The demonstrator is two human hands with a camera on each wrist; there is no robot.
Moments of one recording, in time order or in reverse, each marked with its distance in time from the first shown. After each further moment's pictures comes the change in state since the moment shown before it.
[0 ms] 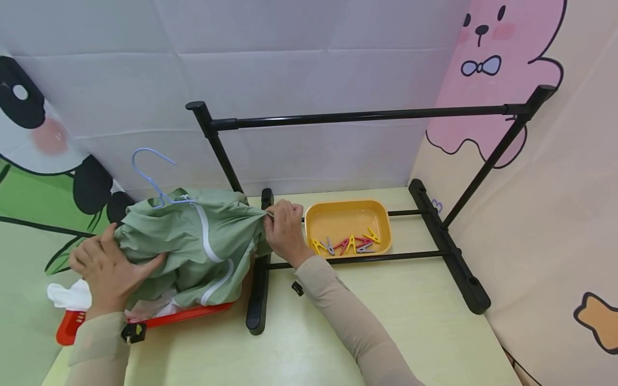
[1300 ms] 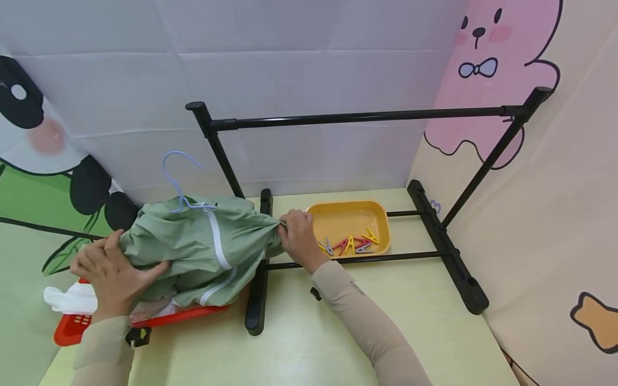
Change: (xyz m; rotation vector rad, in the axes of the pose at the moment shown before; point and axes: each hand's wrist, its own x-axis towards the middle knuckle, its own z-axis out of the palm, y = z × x) left_hand -0.006 0.016 0.007 -0.033 0.173 0.050; right_hand -0.029 0.022 -0.022 0.025 -0.172 -0.017
